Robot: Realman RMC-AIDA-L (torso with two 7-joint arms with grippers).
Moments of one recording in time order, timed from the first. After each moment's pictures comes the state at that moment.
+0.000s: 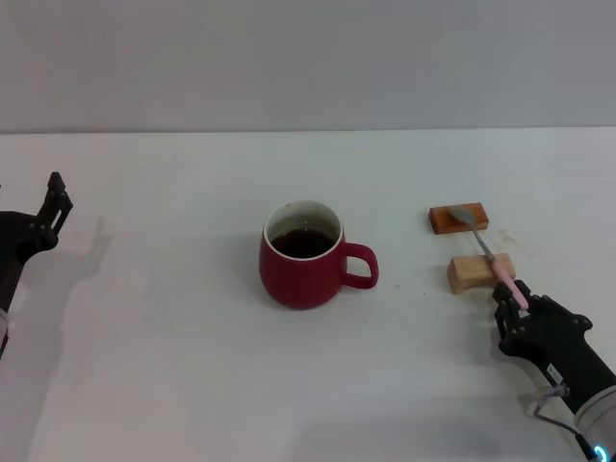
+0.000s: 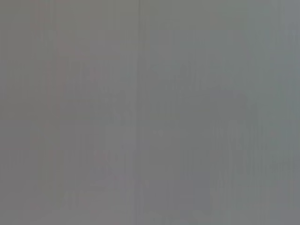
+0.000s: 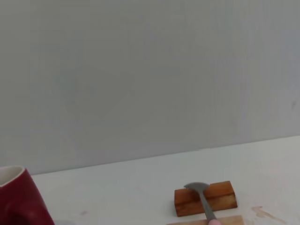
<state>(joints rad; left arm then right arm) -0.34 -2.07 -0.84 -0.22 2.18 1.16 -0.08 0.26 2.09 0.46 0.40 -2.11 -1.01 0.18</state>
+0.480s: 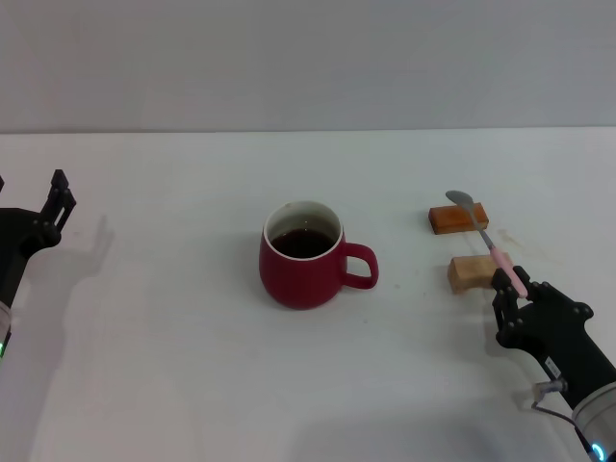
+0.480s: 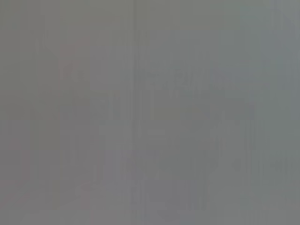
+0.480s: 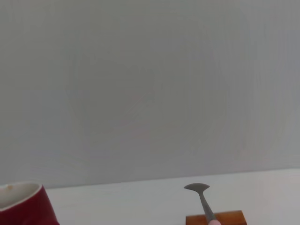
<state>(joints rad) -0.35 -2.07 -0.84 -0.22 2.18 1.15 -0.08 0.24 2.08 0.46 0.45 -2.11 -1.06 0.08</state>
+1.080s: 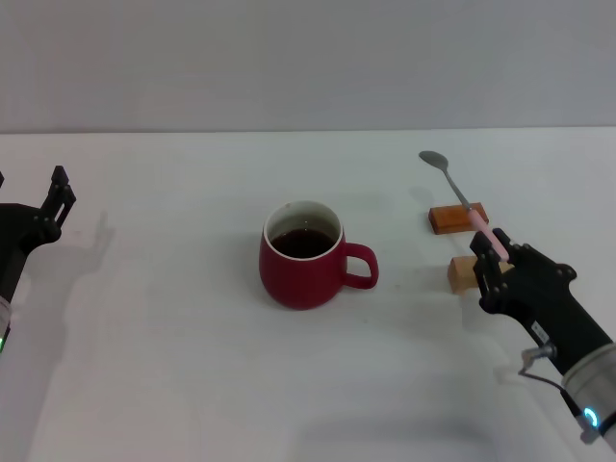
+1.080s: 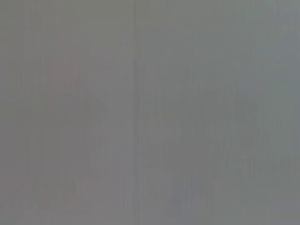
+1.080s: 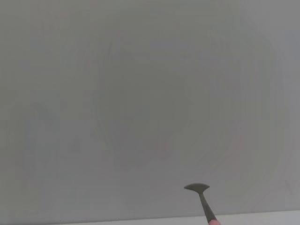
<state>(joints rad) -0.37 -2.07 -0.85 -0.20 2.18 1.14 -0.08 0.26 1.98 0.47 0.65 -2.14 -1.00 0.07</state>
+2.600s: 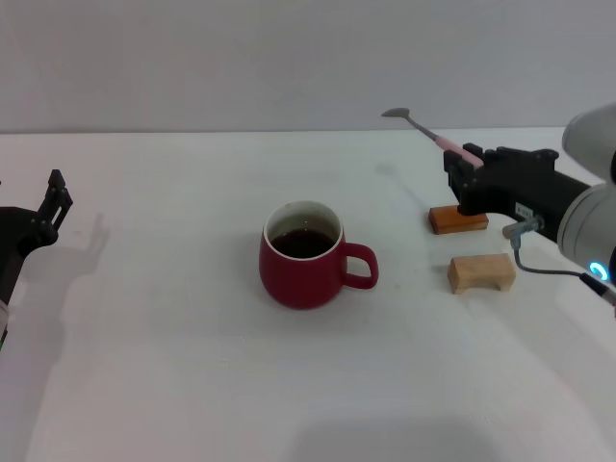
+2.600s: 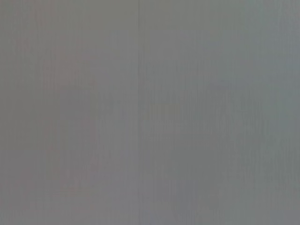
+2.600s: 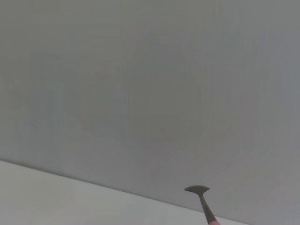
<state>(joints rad) -0.37 -2.07 -0.85 -0.19 2.18 1.13 -0.08 0.02 2.07 1.25 1.66 -2.65 0.42 -0.26</state>
